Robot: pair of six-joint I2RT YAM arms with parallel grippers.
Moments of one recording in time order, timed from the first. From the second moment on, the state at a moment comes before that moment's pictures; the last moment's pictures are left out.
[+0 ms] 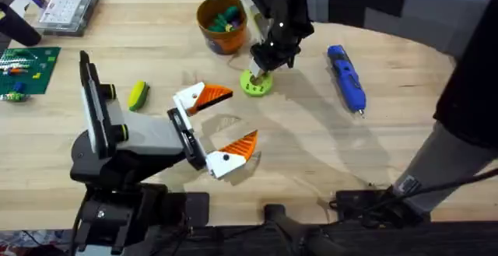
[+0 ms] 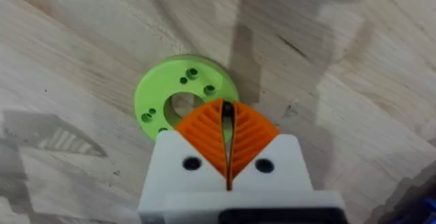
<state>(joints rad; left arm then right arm) -0.08 0.05 0.00 -0.03 1.00 -0.04 0.58 1.99 1.53 -0.89 -0.06 0.04</state>
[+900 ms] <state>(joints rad) -0.08 0.05 0.00 -0.03 0.99 -0.04 0.58 1.99 1.53 -0.89 -0.06 0.04</state>
